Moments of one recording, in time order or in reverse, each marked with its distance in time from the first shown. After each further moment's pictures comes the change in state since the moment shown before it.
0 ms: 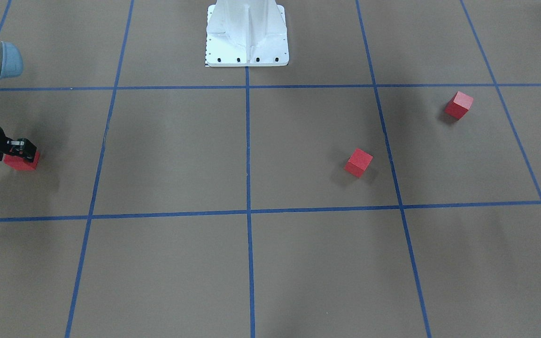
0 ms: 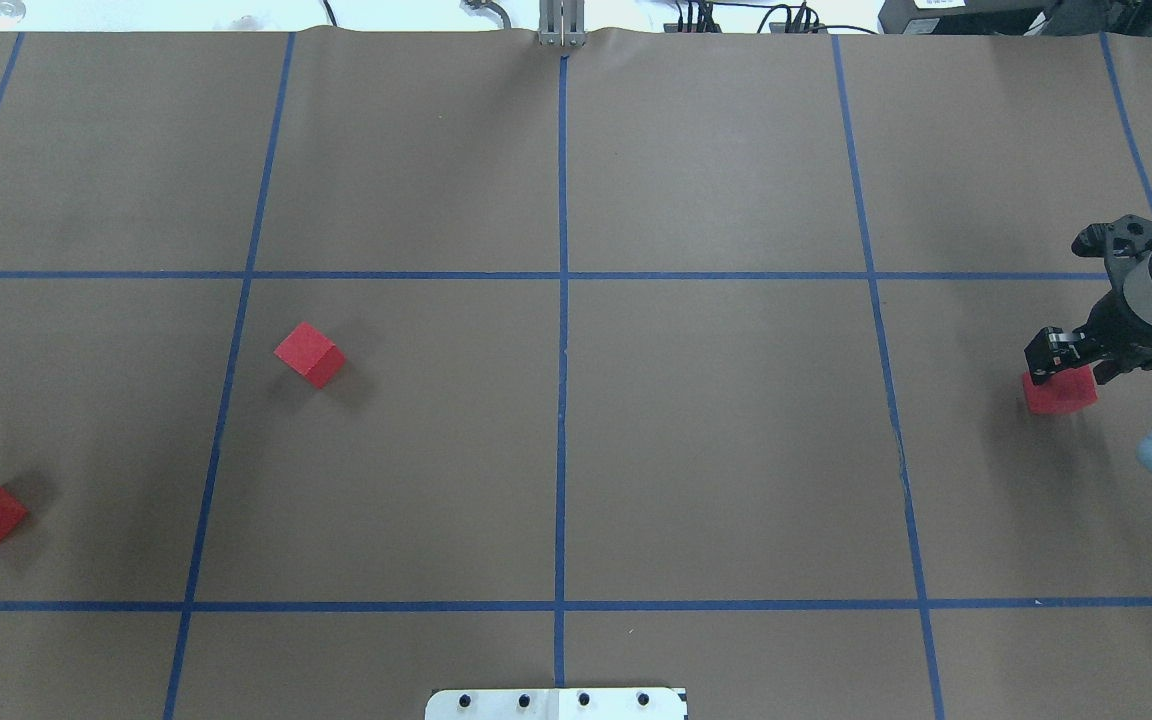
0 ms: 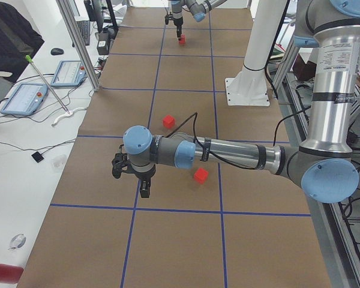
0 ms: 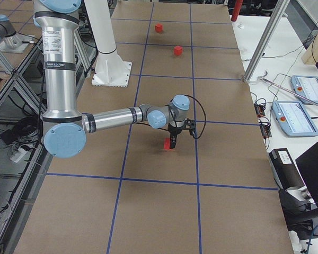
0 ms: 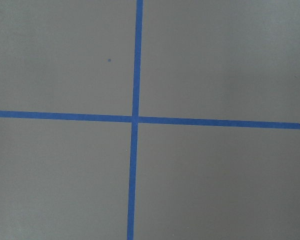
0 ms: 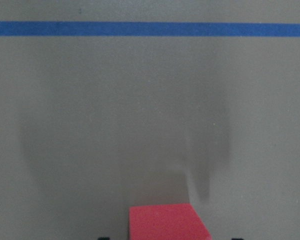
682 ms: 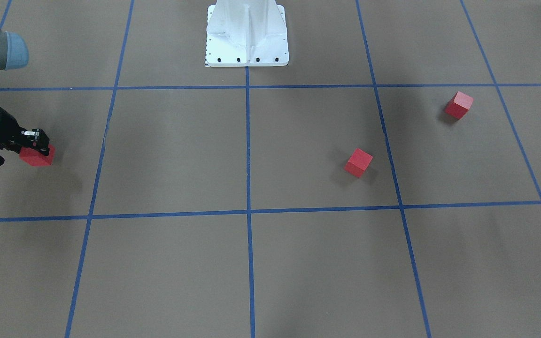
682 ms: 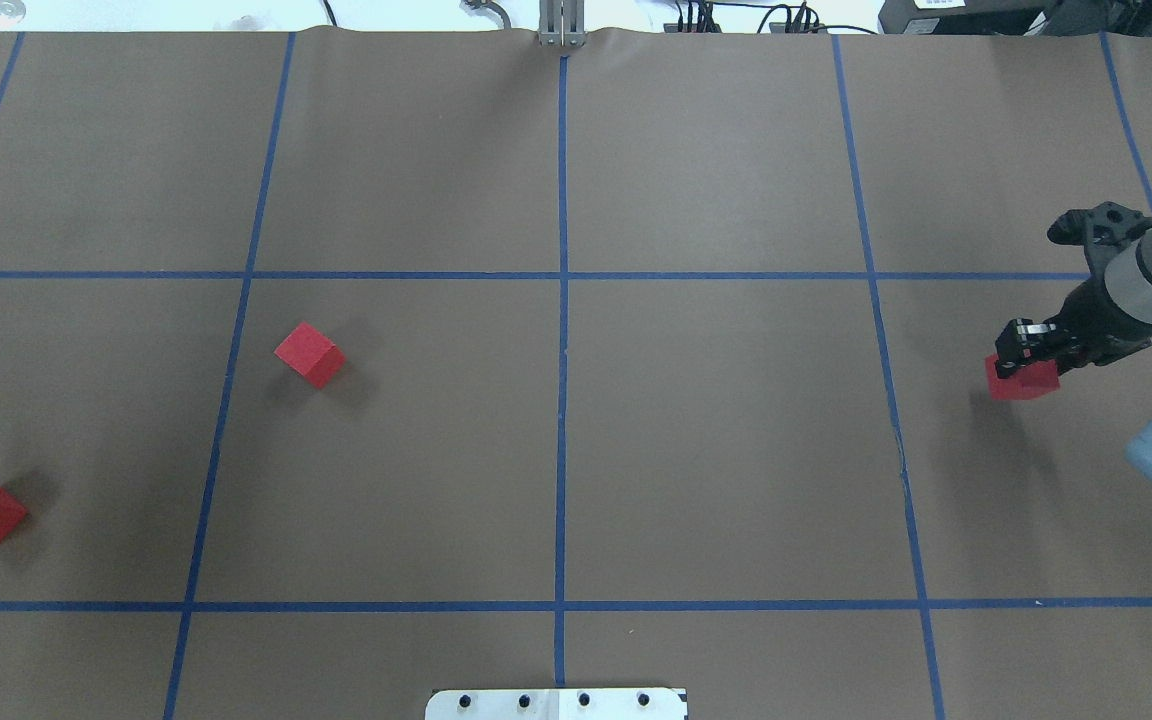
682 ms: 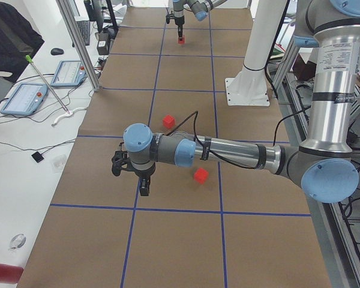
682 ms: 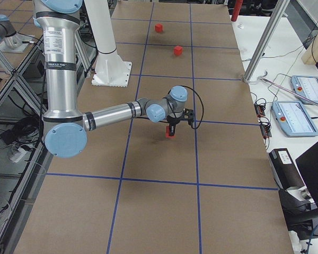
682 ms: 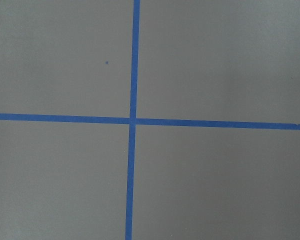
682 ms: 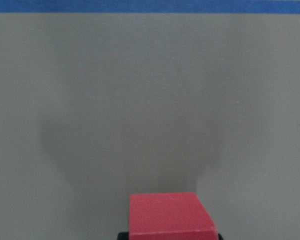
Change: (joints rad) left arm 0.000 -0.001 -0.011 -0.001 -0.002 -0.001; right arm -0.039 0.060 0.094 0.027 0.060 0.121
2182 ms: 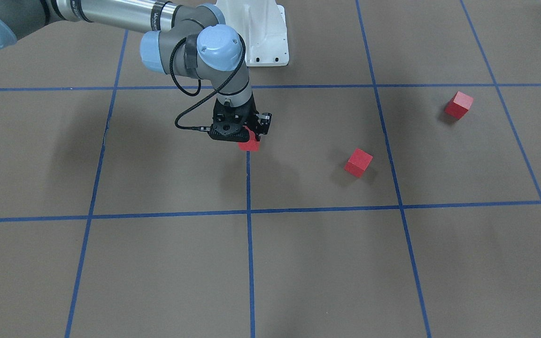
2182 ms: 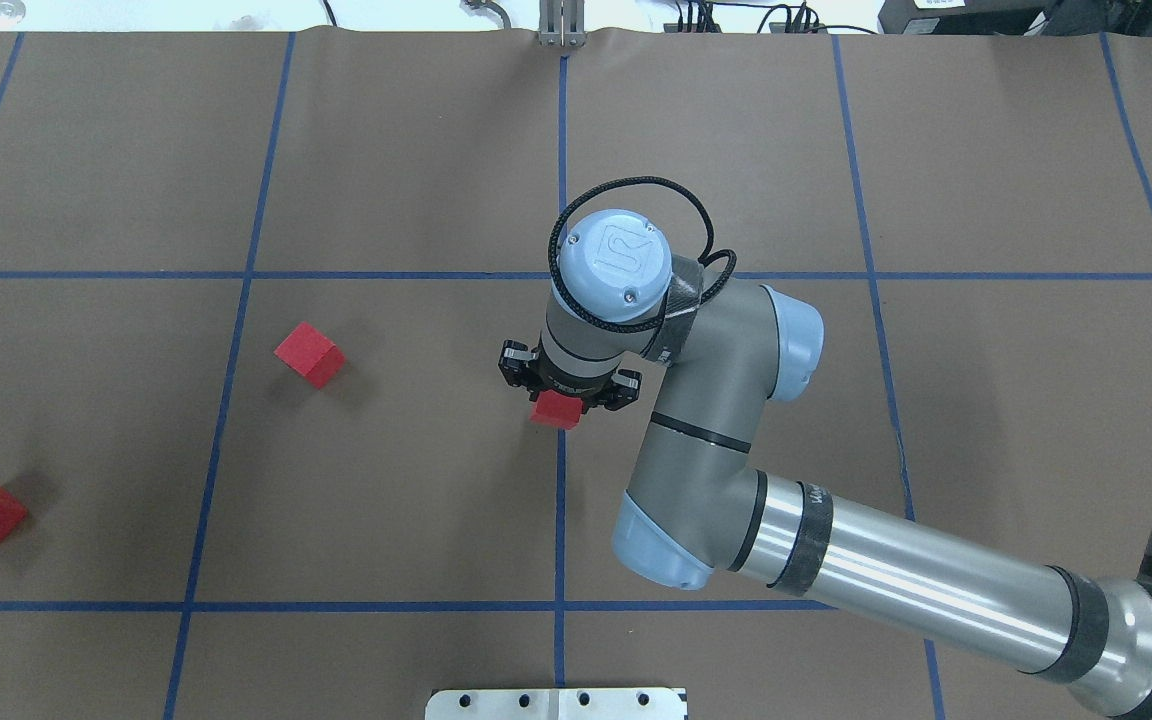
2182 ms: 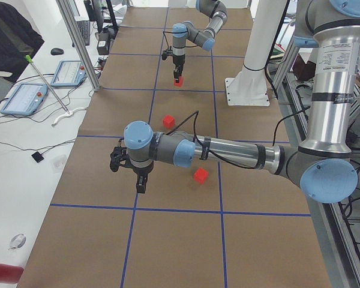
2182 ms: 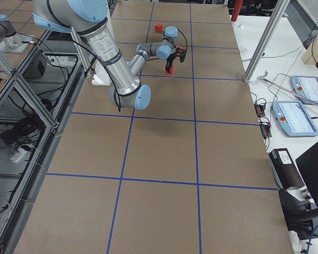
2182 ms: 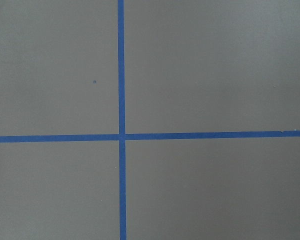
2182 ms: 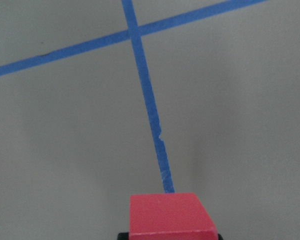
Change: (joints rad) left arm 0.002 -0.006 0.001 -0.061 0.000 0.000; right arm -0.459 0.734 -0.252 -0.153 -0.303 0.643
